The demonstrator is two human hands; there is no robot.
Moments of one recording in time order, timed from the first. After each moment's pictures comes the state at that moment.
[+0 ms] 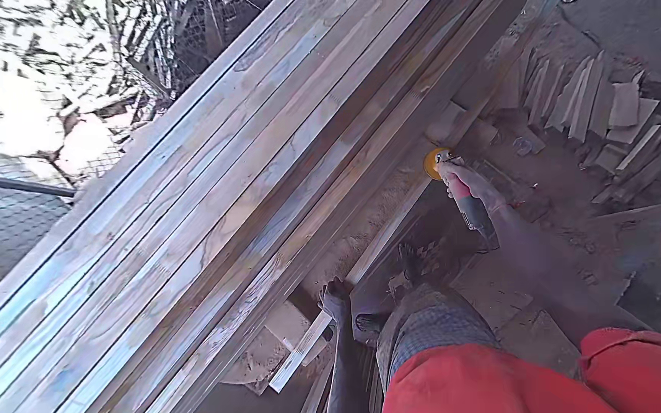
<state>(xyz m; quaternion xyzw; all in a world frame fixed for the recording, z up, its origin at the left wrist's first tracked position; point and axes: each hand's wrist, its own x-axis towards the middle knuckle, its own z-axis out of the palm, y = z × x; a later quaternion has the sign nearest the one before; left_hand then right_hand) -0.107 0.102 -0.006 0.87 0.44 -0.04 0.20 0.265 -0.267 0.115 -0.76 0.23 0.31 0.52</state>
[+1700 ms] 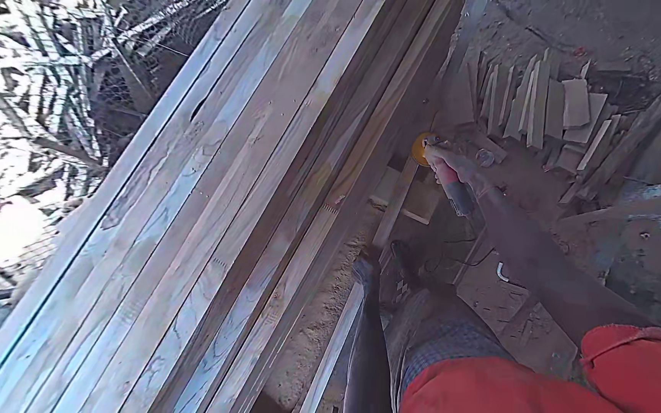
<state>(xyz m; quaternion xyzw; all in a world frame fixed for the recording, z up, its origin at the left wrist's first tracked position) 0.301 -0.150 0.016 0.89 0.35 -0.20 0.22 0.499 -0.416 0.240 -0.79 0.08 0.21 0.57</state>
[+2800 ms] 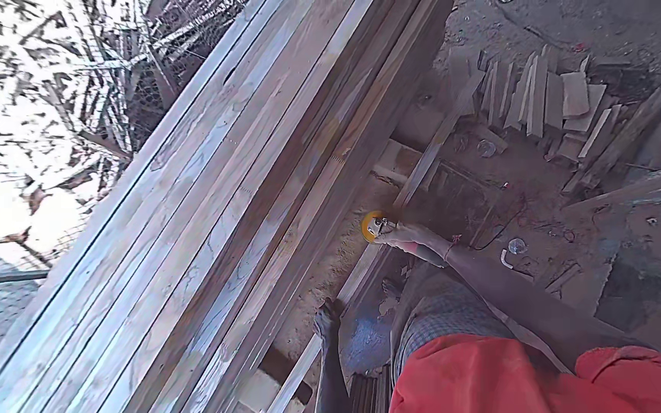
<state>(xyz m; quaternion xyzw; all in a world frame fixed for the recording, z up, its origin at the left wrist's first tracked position) 0.023 0.026 0.008 0.88 0.38 -0.25 0.15 0.274 -0.272 0.133 -0.82 0.00 0.48 0.31</state>
